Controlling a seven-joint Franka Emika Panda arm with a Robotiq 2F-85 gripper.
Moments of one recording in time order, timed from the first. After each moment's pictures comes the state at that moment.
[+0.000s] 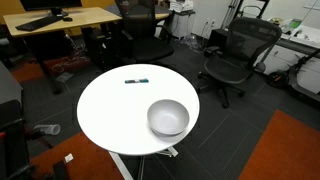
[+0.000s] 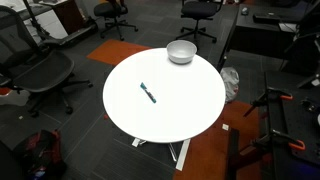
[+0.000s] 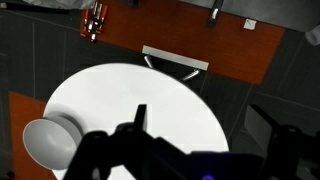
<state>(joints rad) 0.14 -0.70 0.27 -2.76 -0.03 2.06 0.12</state>
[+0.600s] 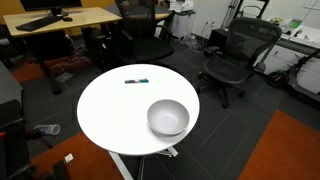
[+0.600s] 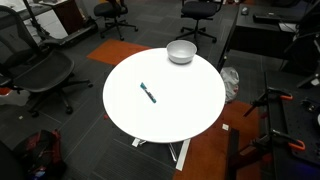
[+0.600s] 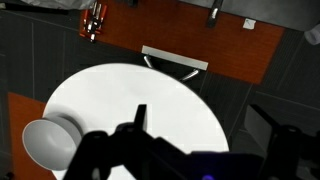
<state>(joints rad) 0.14 -0.70 0.27 -2.76 -0.03 2.06 0.12</state>
